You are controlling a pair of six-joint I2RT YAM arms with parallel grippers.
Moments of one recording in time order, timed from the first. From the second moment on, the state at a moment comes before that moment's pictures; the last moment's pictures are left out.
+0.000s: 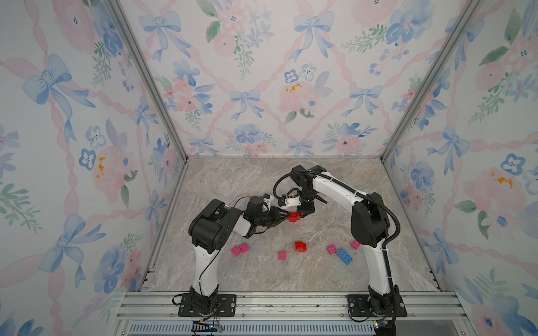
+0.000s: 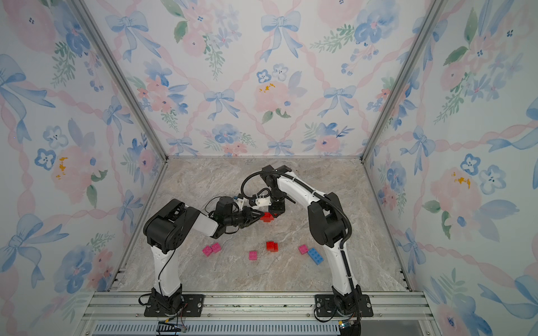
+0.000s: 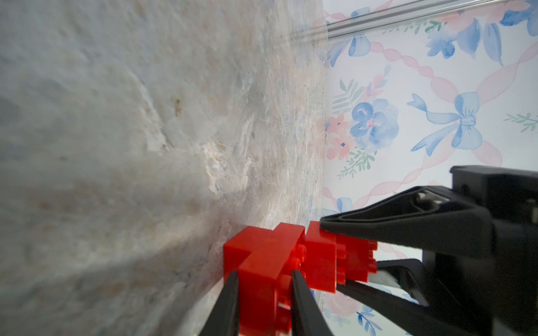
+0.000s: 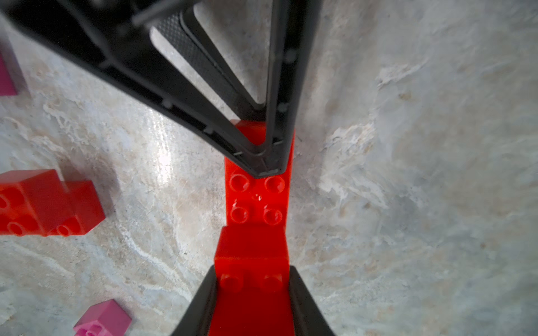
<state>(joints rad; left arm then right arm) -0.48 2.02 0.77 0.78 0.66 -1.09 0.59 2.20 1.91 -1.26 -0.07 -1.02</state>
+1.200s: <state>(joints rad) -0.48 2.02 0.77 0.78 0.66 -1.08 0.62 2.23 1.94 -1.30 0.01 -0.94</state>
